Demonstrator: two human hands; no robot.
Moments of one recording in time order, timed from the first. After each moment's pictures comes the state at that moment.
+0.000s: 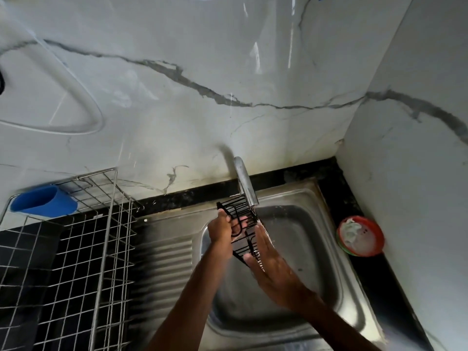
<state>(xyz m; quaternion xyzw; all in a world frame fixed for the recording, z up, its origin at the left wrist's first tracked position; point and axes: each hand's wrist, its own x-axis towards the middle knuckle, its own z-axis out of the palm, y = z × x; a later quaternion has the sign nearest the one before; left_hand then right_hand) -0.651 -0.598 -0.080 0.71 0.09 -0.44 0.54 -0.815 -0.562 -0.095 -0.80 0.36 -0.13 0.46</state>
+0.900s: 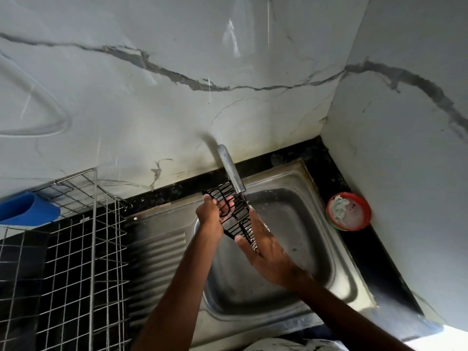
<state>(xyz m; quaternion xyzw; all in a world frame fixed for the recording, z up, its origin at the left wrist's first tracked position) -0.638 -0.614 -0.085 0.69 0.12 -0.43 0.58 -0.810 -0.564 -0.094 -0.74 0.42 -0.13 0.51</state>
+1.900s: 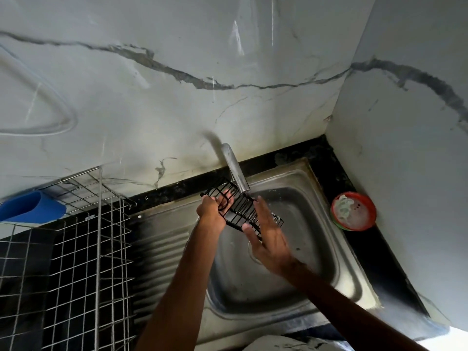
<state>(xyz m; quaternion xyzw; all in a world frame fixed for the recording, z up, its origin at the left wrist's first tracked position) -0.626 -0.620 -0.082 0.63 0.20 -0.41 0.63 -0.801 -0.578 -0.102 -0.74 0.43 -0.20 0.48</state>
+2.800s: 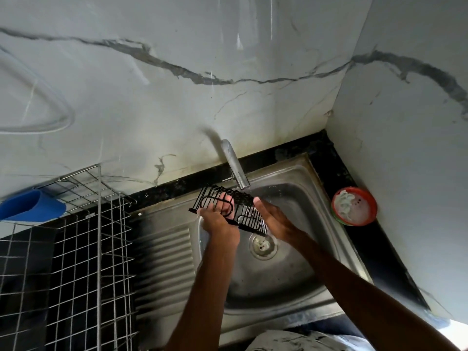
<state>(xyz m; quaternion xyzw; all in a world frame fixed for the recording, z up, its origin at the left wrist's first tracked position) -0.666 -0.595 -0.065 0.51 0.31 -0.35 0.72 -0.801 -0.630 -0.123 -0.60 0.44 -0.12 0.66</state>
